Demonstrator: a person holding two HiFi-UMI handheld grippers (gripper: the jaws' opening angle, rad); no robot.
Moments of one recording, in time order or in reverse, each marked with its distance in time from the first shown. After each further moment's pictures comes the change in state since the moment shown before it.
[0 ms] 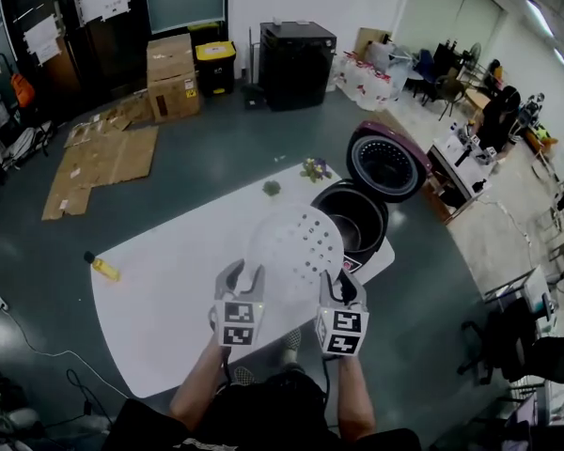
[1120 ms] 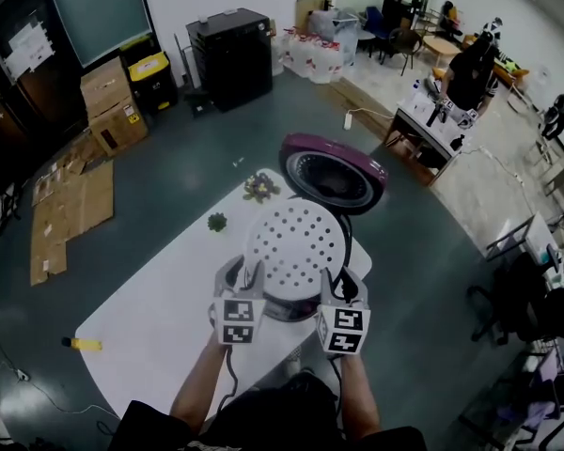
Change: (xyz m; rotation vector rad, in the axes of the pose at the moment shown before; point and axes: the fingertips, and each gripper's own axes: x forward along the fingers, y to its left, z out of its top) left arm 0.199 -0.093 0.065 0.144 0.027 -0.196; right arm 0.091 -0.170 -0.008 0.168 0.045 -0.186
